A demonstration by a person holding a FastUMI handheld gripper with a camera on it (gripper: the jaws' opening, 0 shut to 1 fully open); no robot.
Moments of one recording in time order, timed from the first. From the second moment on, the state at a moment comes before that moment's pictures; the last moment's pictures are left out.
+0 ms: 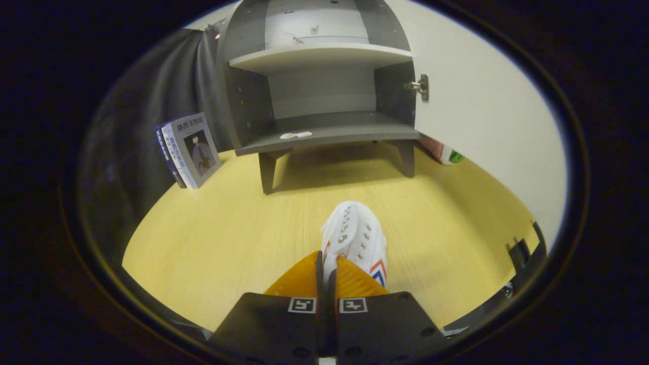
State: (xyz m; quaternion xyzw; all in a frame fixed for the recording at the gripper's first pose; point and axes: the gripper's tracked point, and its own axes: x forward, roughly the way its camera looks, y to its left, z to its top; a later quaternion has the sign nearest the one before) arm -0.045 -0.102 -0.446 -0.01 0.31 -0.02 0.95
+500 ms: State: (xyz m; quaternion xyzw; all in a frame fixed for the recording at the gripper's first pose) arm -0.014 -0.084 -0.239 -0.02 0.20 -0.06 0.98
